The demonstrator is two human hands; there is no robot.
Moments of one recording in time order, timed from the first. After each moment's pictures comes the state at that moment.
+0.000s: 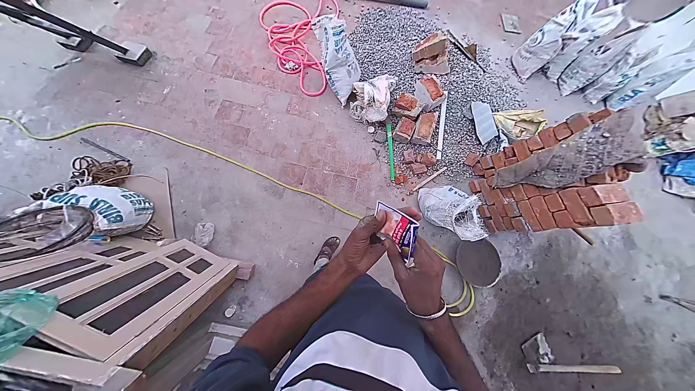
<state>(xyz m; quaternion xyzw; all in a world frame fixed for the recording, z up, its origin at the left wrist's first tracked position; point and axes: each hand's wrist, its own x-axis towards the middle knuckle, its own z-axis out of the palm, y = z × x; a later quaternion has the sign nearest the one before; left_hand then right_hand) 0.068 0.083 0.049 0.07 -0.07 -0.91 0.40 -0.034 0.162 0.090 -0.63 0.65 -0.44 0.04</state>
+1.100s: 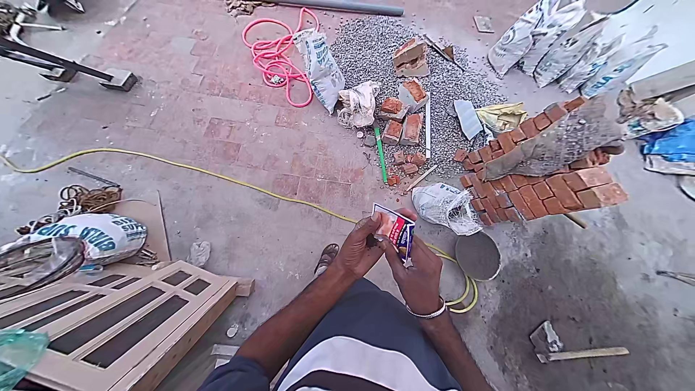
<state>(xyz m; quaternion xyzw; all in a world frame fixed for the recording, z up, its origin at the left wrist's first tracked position) 0.057 0.081 0.053 0.08 -0.06 -0.92 0.38 -0.042 0.164 0.090 -0.60 0.66 -0.45 0.03</state>
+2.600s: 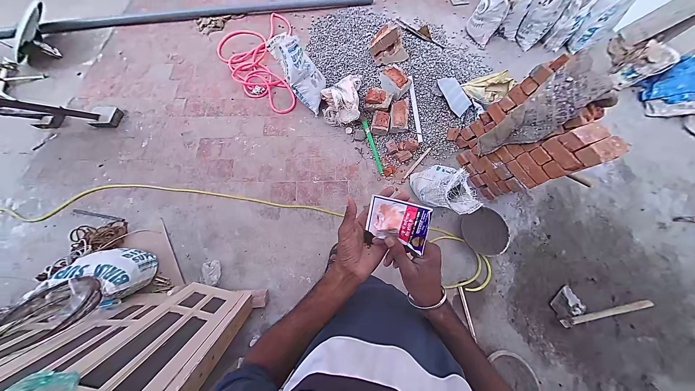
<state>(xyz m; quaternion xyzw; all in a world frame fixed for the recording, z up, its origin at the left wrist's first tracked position) 0.052 0.086 0.089 0.07 -0.05 -0.94 0.33 -0.043 0.179 0.092 -0.47 0.58 -0.62 0.25</state>
